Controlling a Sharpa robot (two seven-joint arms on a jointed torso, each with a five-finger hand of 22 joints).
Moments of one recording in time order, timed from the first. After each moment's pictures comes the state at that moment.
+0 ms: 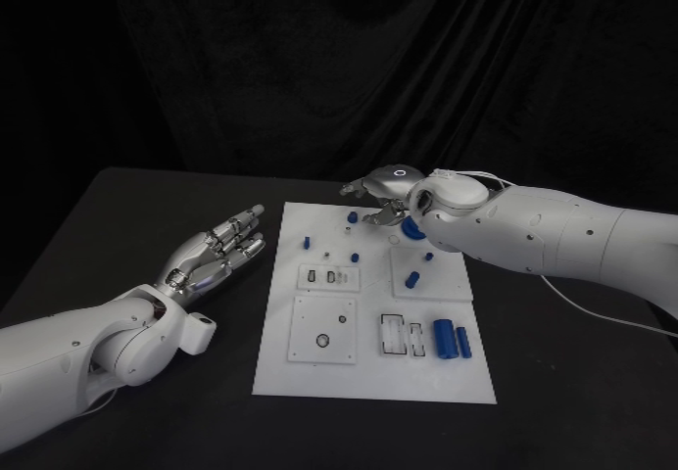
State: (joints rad) left arm 1.22 -0.93 -0.21 1.48 -0.27 -0.13 0.68; left_hand 1.58 0.21 -0.17 0.23 0.56 0.24 -0.01 0.03 0.03 0.04 0.09 0.01 0.01 0.00 0.11 0.00 0.00 0.17 0.02 0.22 0.02 0.01; right arm 1.42 -0.51 -0.22 1.05 -1.60 -0.31 0.01; right_hand 1.38 -0.10 0.32 0.05 0.28 0.48 0.00 0.06 0.22 0.72 0.12 0.07 0.18 1.16 0.02 1.12 0.62 0.07 1.31 0.13 1.33 1.31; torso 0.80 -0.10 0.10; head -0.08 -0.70
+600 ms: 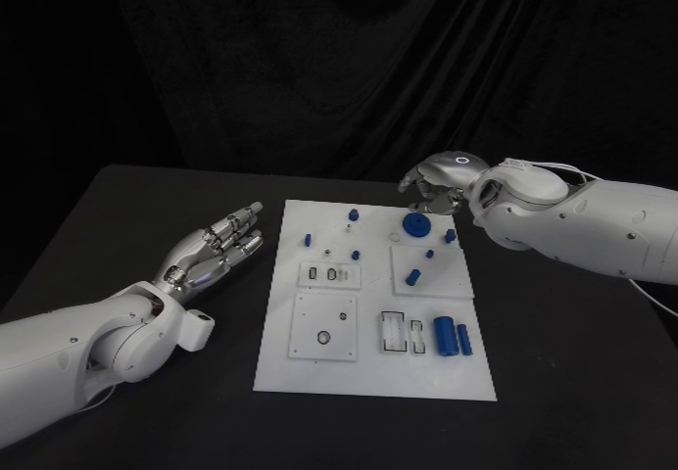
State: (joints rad) left arm 1.22 -0.95 -0.21 1.49 -0.27 -0.13 0.68; left_hand 1.58 0.21 -0.17 0.23 0.56 0.24 0.00 0.03 0.03 0.04 0.09 0.01 0.01 0.00 0.11 0.00 0.00 0.17 0.02 0.22 0.02 0.01; right arm 1.47 -0.78 -0.23 1.27 -1.60 -0.34 -0.02; right_hand 1.38 -0.08 0.24 0.07 0.29 0.78 0.10 0.11 0.27 1.16 0.03 1.19 1.24 1.31 -0.03 1.26 0.89 0.07 1.38 0.08 1.37 1.31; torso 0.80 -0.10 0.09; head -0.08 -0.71
